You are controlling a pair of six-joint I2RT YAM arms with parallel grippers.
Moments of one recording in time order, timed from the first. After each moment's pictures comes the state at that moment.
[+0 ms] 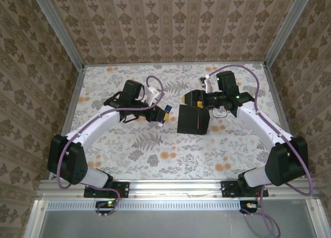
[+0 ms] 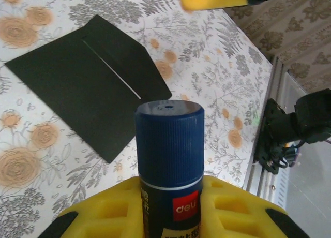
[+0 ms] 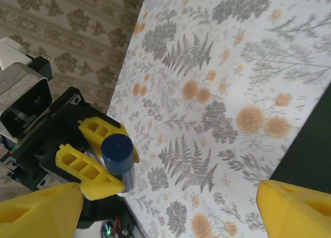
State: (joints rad) left arm -0.53 1.44 1.10 -0.51 0.80 0.01; right arm 0.30 1.43 1.15 -0.43 -0.75 0.46
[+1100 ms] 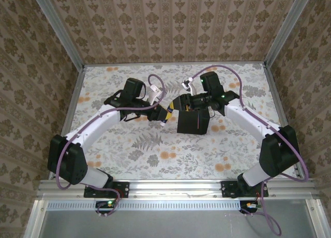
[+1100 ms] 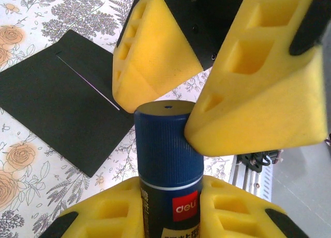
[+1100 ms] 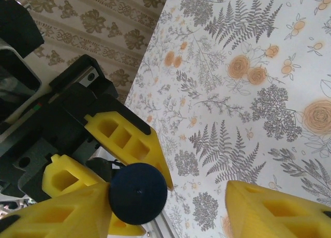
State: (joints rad) left arm -0.55 1.45 1.14 -0.51 0.85 0.02; right arm 0.43 1.53 1.21 -0.36 -0.82 0.48
